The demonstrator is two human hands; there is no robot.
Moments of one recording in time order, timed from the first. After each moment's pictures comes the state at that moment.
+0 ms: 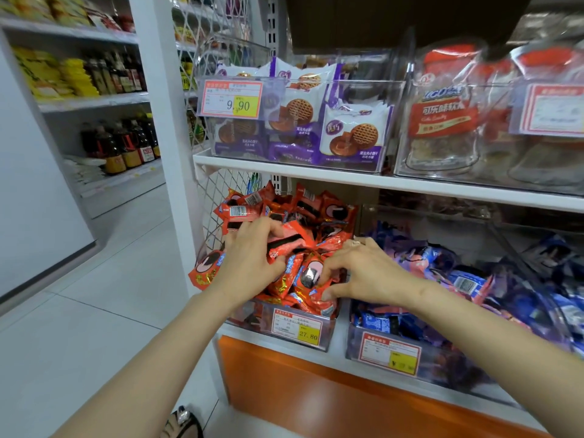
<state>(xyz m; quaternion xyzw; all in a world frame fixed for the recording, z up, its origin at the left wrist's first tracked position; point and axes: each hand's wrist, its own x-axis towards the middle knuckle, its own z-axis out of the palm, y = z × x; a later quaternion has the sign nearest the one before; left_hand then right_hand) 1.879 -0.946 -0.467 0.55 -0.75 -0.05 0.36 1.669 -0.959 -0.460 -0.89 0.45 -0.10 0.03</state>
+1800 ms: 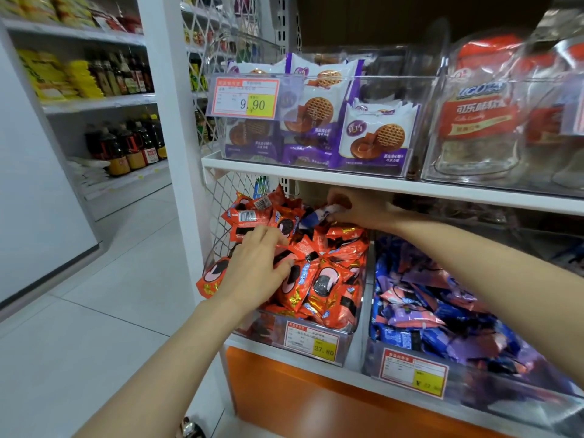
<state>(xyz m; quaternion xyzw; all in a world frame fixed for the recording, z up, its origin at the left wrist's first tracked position) 1.891 -0.959 -0.473 0.58 -0.75 -0.02 0.32 1.676 -1.102 -0.440 -0.87 0.43 -0.22 0.11</state>
